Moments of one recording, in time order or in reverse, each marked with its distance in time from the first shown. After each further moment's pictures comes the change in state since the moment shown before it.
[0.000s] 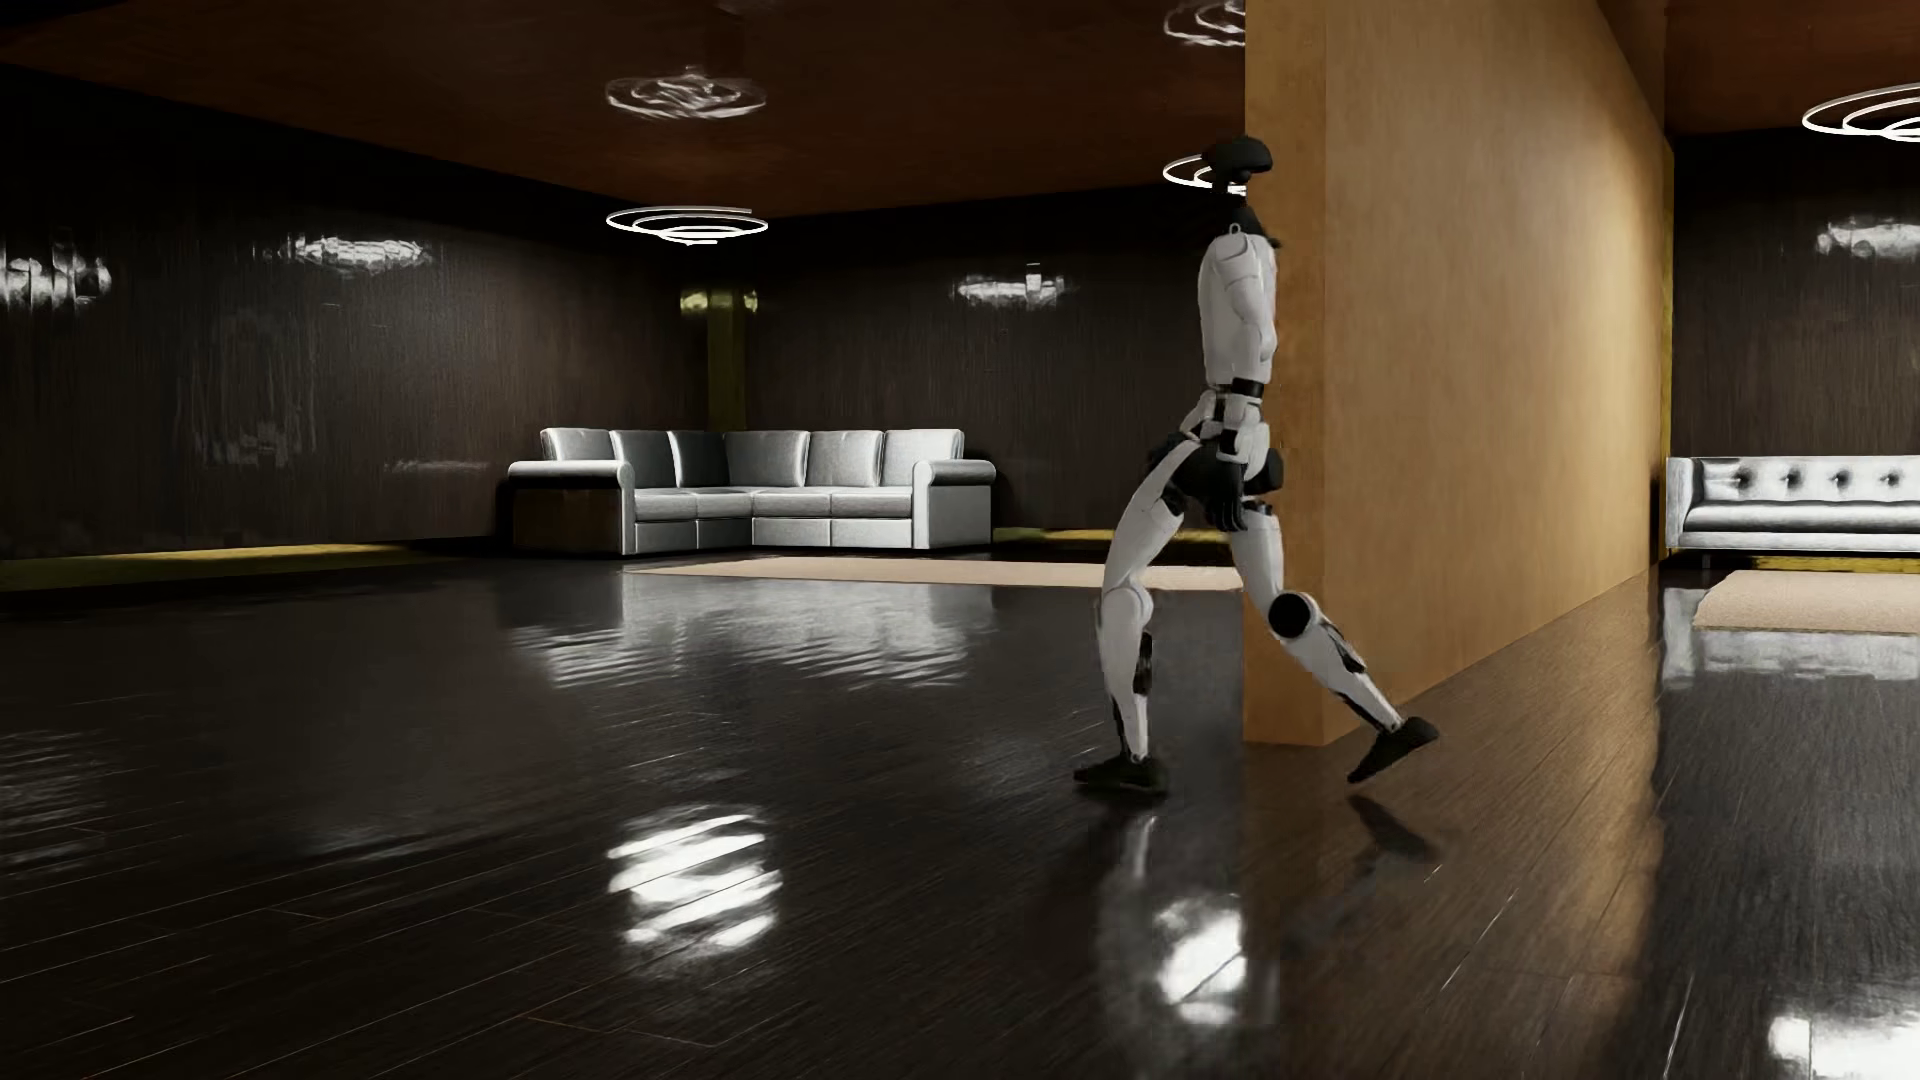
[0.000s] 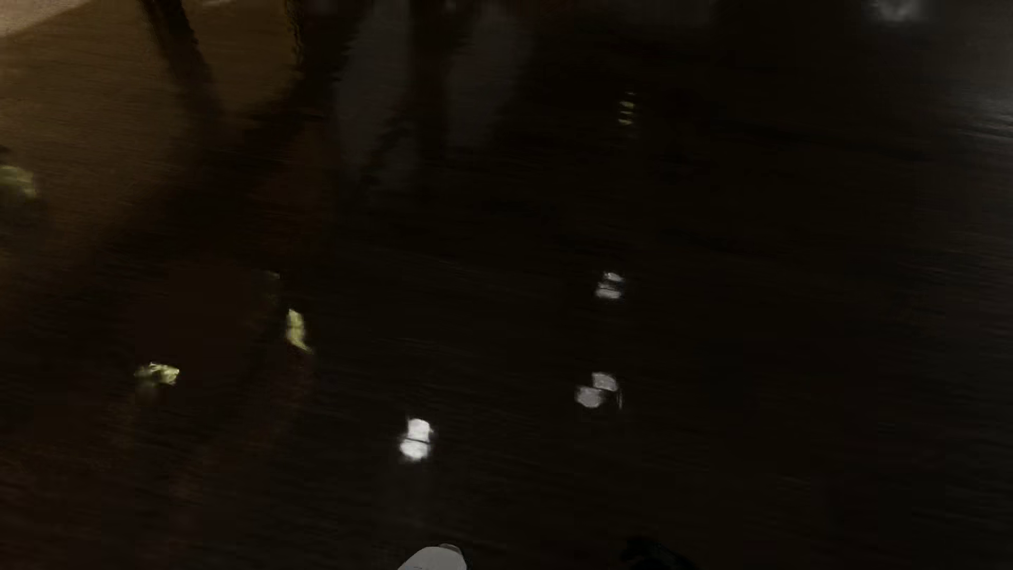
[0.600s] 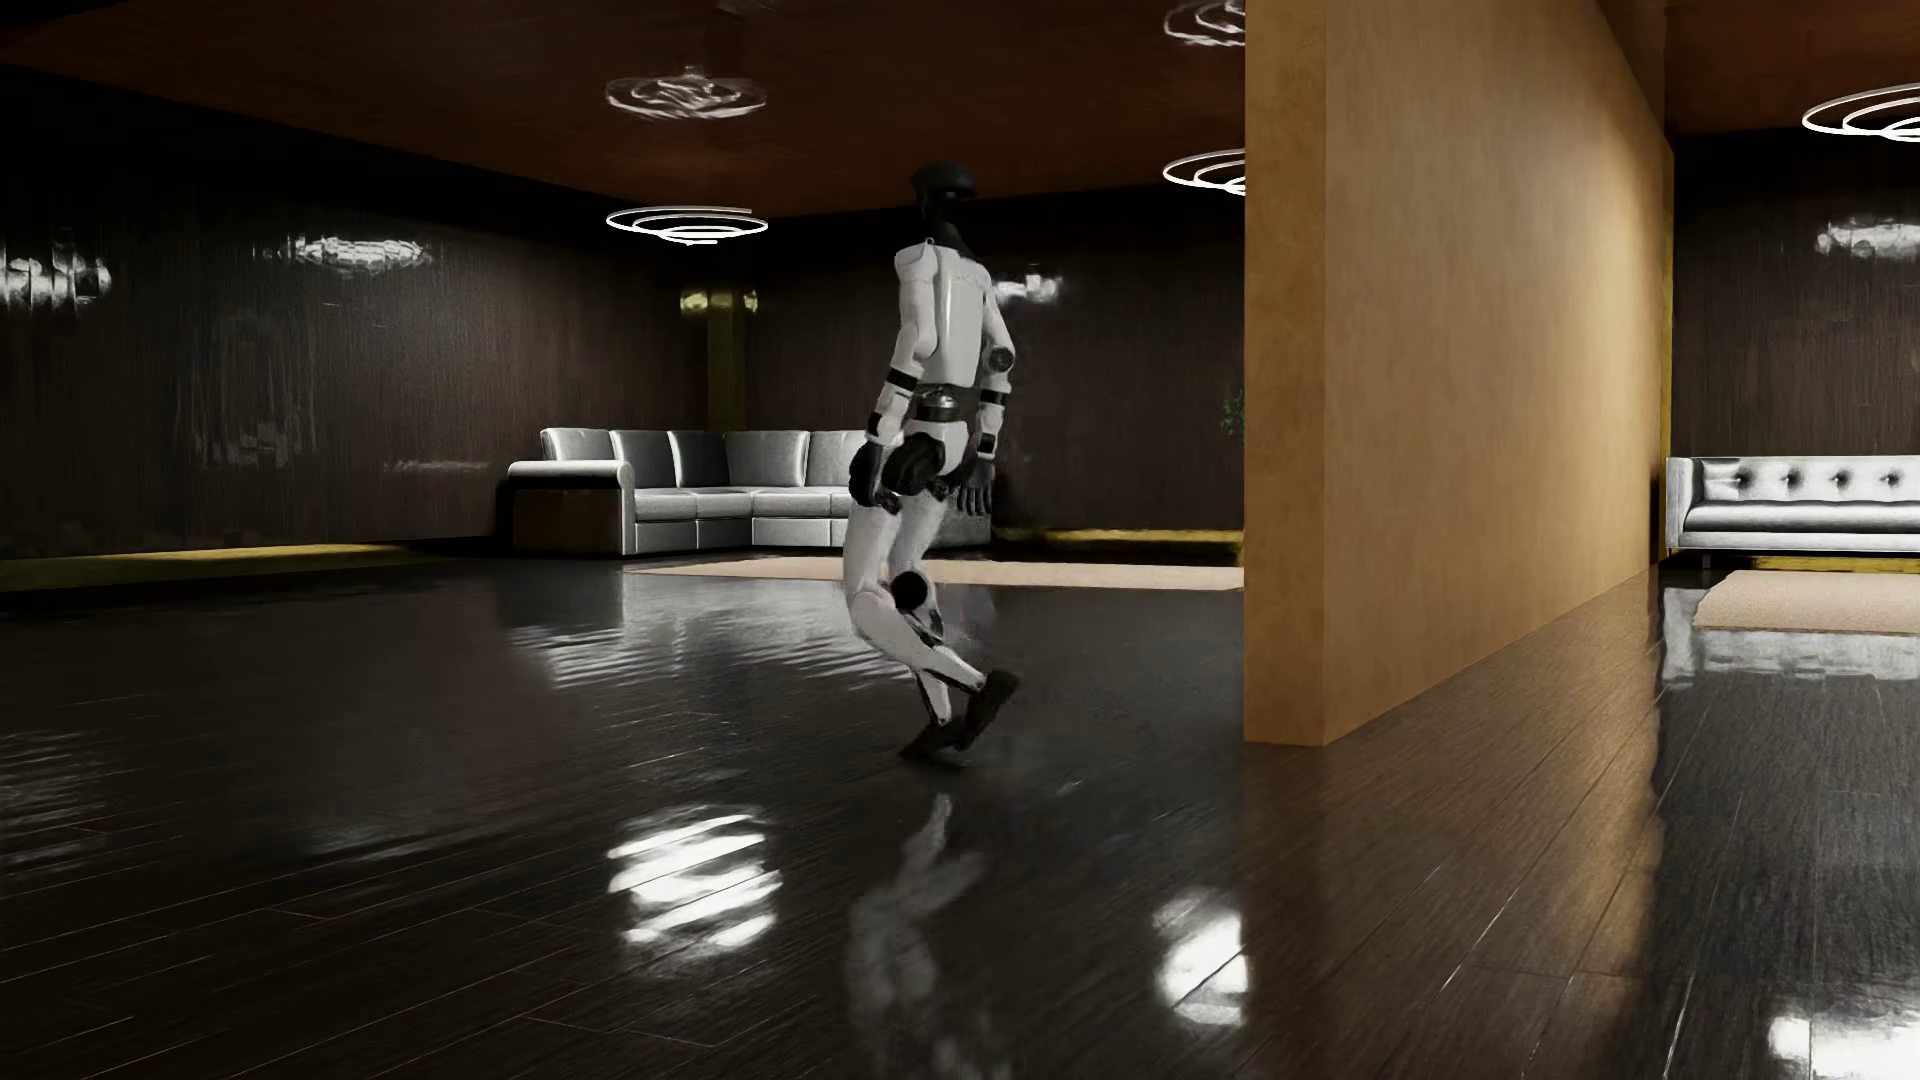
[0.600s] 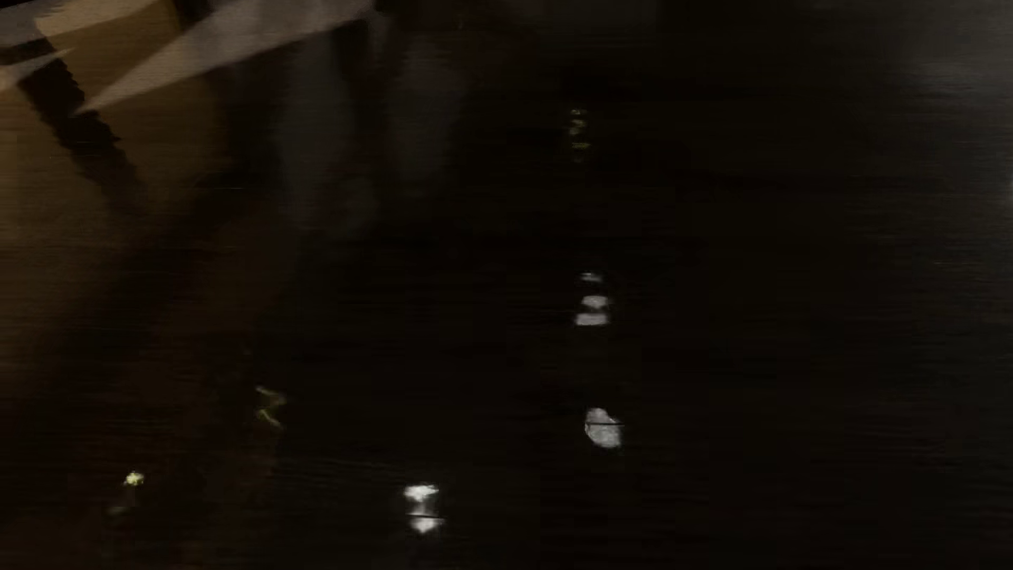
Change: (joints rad) body 0.318 -0.522 -0.263 0.041 0.126 0.109 0.000 0.000 0.042 0.675 0.061 -0.054 0.231 -0.080 0.254 0.013 0.028 0.000 0.000 0.103 0.210 -0.089 0.210 0.000 0.000 0.000 0.000 0.000 0.000
